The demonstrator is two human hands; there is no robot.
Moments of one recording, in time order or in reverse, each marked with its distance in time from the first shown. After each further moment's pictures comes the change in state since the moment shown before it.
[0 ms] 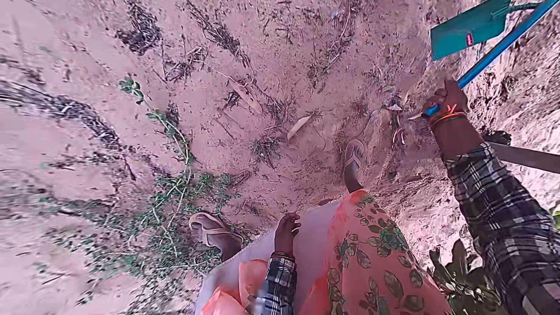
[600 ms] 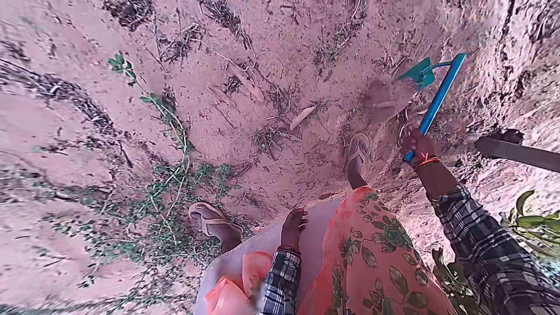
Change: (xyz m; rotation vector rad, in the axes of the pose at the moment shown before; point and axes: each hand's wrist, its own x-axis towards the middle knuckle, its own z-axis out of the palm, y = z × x) left_hand -0.001 -0.013 0.009 -0.037 -0.069 -0.047; right_hand -0.062 0.101 -0.057 -0.133 -0.176 0.305
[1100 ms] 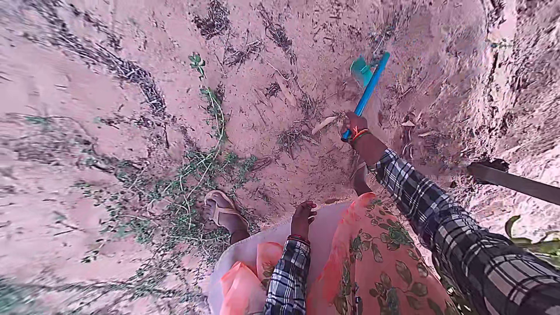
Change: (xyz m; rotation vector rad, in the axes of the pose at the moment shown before) left_hand -0.013 0.020 -0.019 -0.119 -0.046 0.064; right_hand -0.037 0.029 0.262 -0.117 -0.081 0.046
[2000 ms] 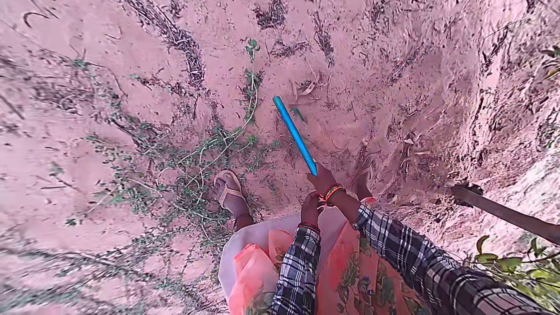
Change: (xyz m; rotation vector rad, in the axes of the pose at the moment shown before) left_hand -0.017 0.009 -0.025 -0.279 -0.029 0.028; right_hand -0.190 0.129 0.068 -1.320 -0.443 -0.103
